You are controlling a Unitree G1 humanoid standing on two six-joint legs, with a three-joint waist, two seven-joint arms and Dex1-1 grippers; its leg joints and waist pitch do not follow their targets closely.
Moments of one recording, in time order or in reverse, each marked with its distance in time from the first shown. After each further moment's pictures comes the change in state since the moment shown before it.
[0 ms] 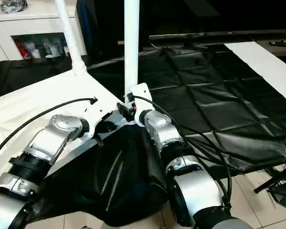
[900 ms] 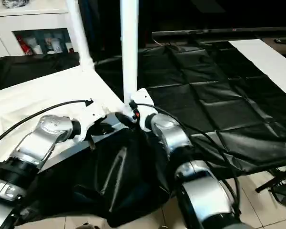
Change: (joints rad) left arm 0.062 0.111 -0.011 -0.040 -0.037 -0.192 -0.180; right arm 0.125 -0.132 0.102 -0.205 -0.034 0.010 0.301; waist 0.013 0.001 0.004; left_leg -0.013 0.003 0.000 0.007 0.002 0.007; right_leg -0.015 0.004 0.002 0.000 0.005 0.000
